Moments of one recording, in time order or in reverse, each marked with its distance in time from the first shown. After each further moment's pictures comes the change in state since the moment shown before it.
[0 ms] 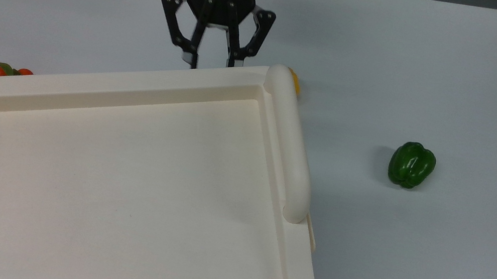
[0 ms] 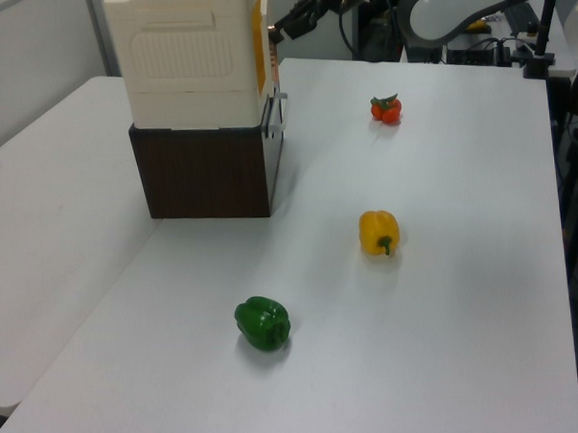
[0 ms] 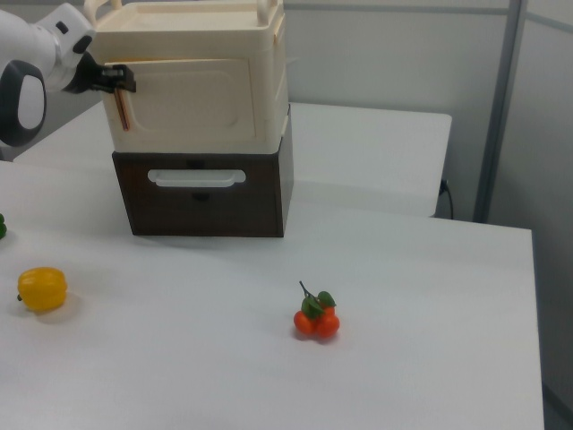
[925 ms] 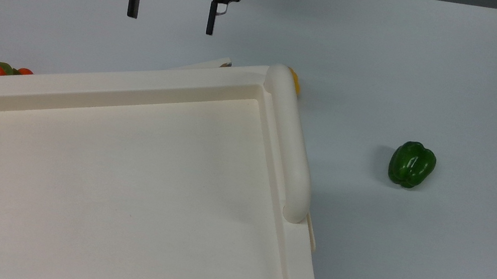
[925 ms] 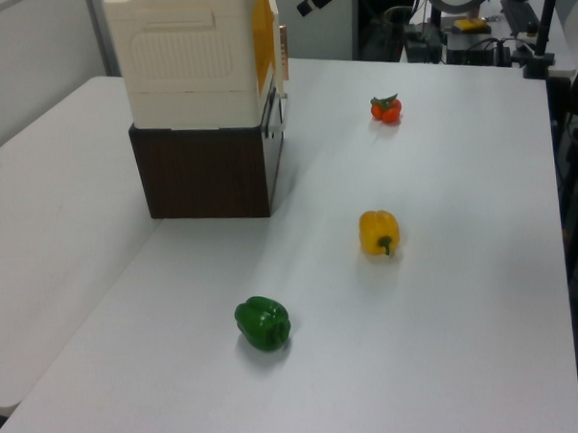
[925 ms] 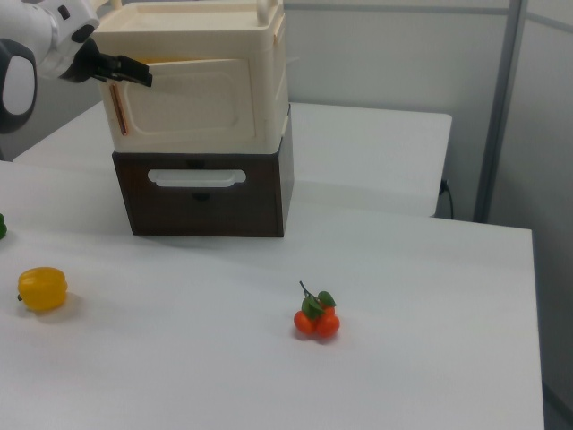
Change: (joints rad) arm -0.039 -0.123 -0.025 -0.056 -0.001 -0.098 0.132
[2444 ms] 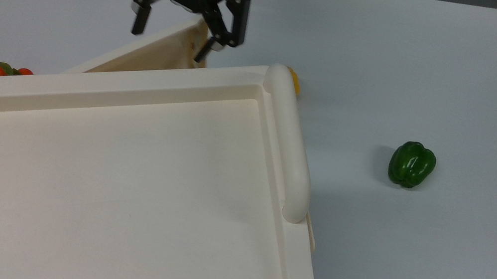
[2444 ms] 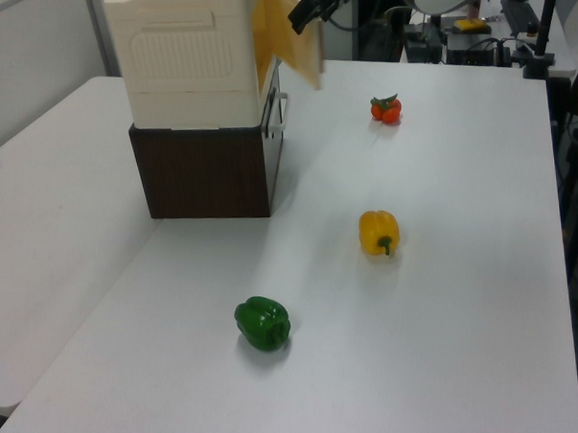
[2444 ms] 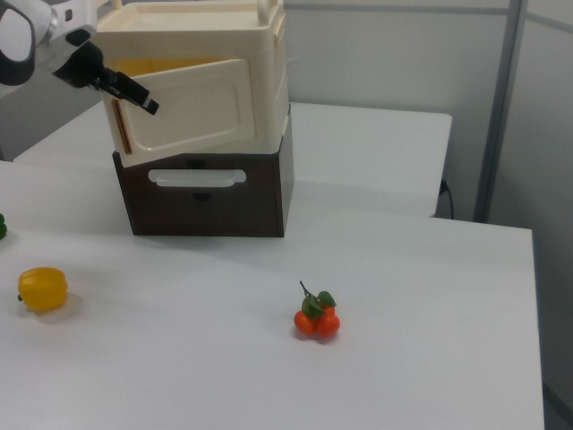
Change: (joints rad) arm 0.045 0.120 0.002 0.233 -0.376 -0.458 0.554
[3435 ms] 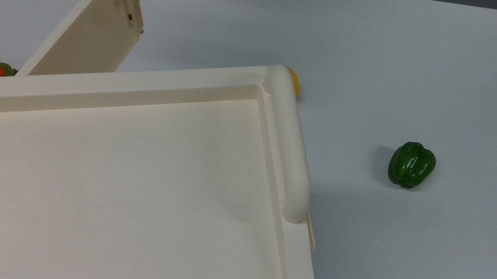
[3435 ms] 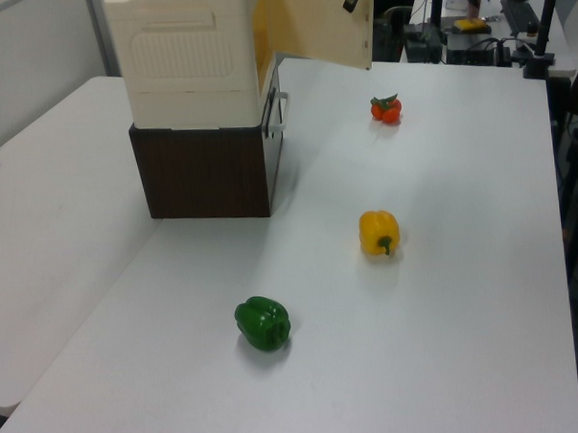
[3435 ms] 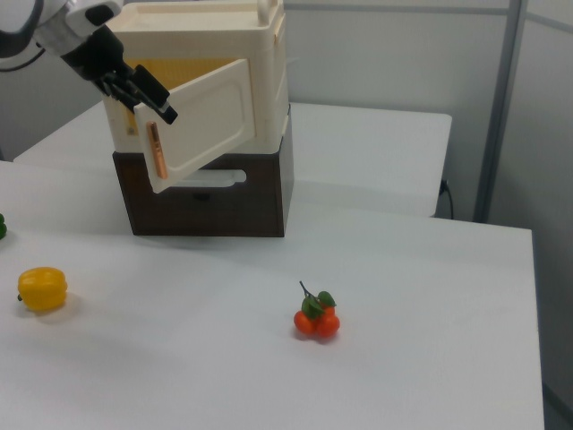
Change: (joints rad) arm -0.087 -0.120 -0.036 0.005 0.154 -0.281 -0.262
